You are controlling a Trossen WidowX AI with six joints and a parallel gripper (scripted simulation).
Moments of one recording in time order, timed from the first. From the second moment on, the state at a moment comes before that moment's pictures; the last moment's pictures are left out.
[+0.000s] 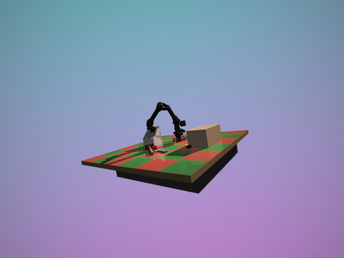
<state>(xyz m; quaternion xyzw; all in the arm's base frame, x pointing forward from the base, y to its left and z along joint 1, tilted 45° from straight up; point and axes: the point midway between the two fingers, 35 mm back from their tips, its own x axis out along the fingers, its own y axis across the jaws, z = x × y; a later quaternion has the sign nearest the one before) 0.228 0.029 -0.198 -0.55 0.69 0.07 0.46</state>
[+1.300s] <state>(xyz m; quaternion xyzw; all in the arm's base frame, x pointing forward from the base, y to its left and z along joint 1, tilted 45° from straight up) 0.245 -0.005 -0.164 -0.55 0.69 0.07 0.46</state>
